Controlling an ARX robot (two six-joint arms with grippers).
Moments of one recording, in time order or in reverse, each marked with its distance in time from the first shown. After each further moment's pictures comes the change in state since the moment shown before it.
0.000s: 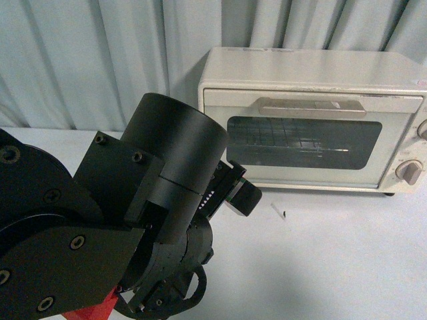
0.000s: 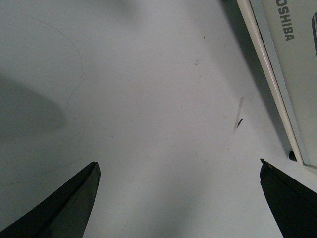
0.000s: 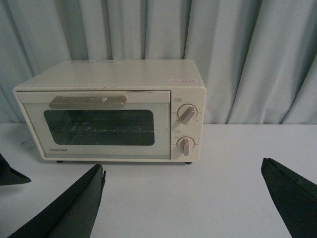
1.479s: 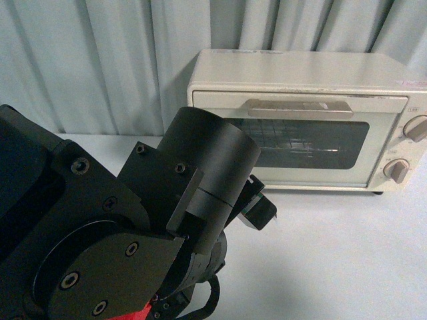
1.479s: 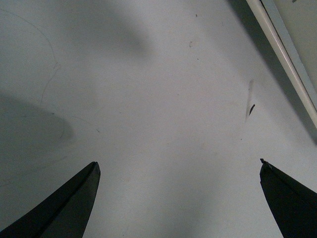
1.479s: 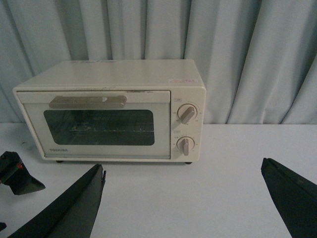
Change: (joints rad) left arm -0.064 0.060 0.079 -0.067 -0.067 0.079; right arm 0.000 0.000 0.000 0.000 0.000 0.000
